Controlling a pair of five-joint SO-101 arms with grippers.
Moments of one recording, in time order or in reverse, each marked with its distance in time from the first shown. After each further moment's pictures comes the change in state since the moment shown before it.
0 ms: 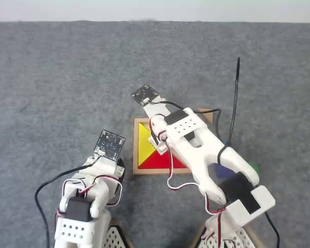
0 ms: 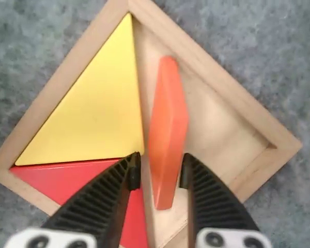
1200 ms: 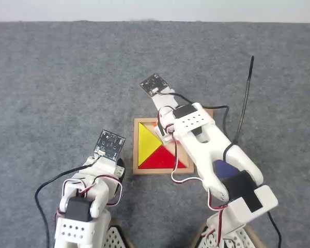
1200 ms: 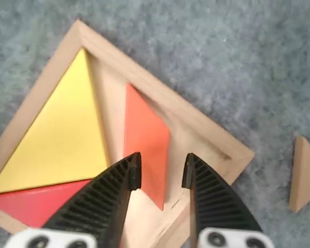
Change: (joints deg) left arm 0.0 0.0 0.0 0.0 0.0; right arm 4.4 0.0 -1.7 -4.2 0.1
